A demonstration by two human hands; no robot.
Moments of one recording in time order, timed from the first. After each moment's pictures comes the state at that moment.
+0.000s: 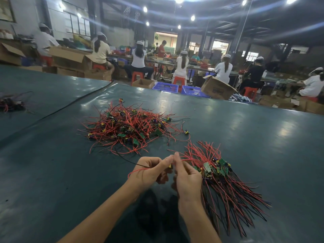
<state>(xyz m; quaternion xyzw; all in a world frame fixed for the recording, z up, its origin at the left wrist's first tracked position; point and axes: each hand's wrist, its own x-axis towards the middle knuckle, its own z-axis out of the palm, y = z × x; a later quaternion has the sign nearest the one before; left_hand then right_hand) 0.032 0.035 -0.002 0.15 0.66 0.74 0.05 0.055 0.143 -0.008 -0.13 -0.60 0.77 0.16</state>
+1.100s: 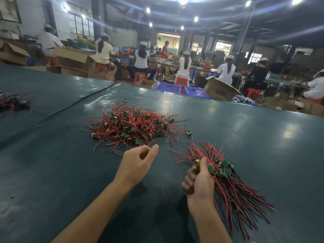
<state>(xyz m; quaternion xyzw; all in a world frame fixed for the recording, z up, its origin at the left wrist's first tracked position) 0.009 0.001 -0.008 0.12 0.82 0.53 -0.16 0.057 0.164 -0.002 -0.22 -0.46 0.85 0.12</state>
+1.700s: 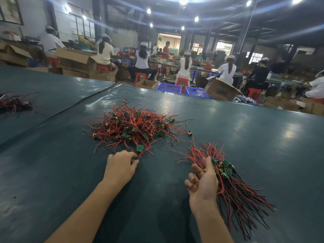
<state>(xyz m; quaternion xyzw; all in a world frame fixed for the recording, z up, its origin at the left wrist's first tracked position) -0.018 -0.034 -0.038 0.03 0.96 0.22 -0.15 0.052 0.171 -0.005 -0.22 -0.42 0.86 0.17</state>
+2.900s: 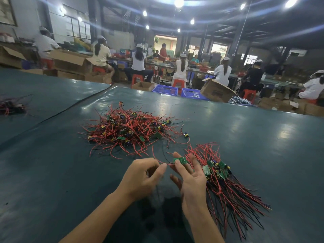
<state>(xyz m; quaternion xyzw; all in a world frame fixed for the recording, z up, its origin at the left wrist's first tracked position) 0.025 0.015 -0.015 0.28 0.81 0.49 -0.18 0.051 0.160 -0.014 -0.07 -0.51 0.84 0.13</state>
